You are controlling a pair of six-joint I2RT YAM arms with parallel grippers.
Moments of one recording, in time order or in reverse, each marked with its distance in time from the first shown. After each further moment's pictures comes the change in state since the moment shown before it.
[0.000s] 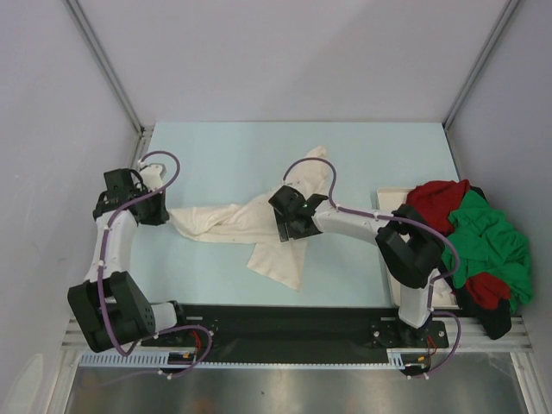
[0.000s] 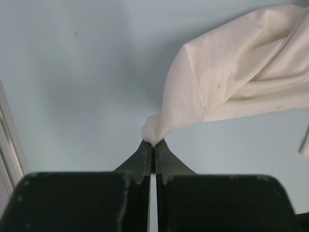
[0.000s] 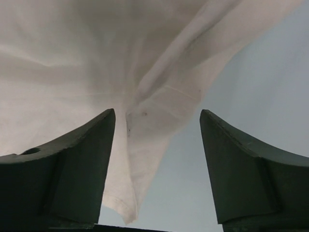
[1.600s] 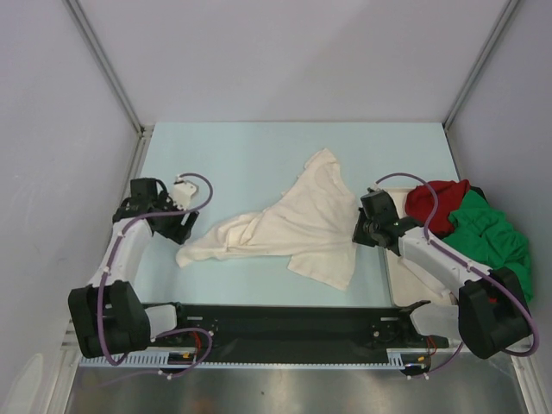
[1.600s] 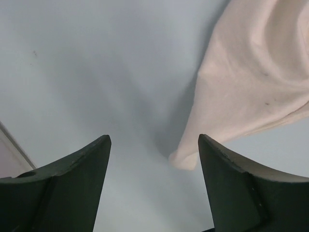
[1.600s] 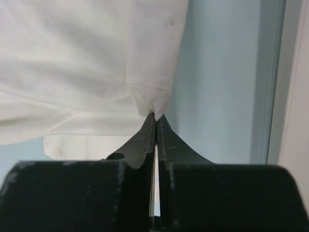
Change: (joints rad) left arm -0.145 -0.026 -0.088 -0.009 -0.058 0.272; right arm -0.454 -0.625 -0.612 0.159 -0.232 0.029
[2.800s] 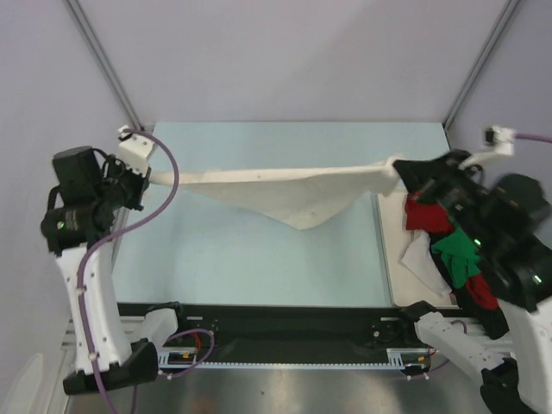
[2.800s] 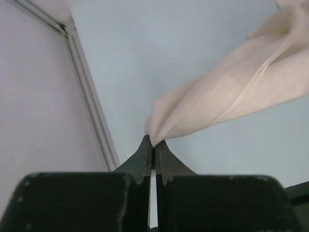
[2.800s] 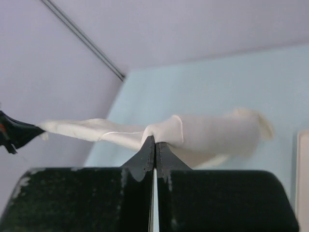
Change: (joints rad) left arm 0.031 -0.194 0.591 -0.415 0.054 -0.040; right arm -0.004 -0.378 0.748 -0.290 -0.095 -0.073
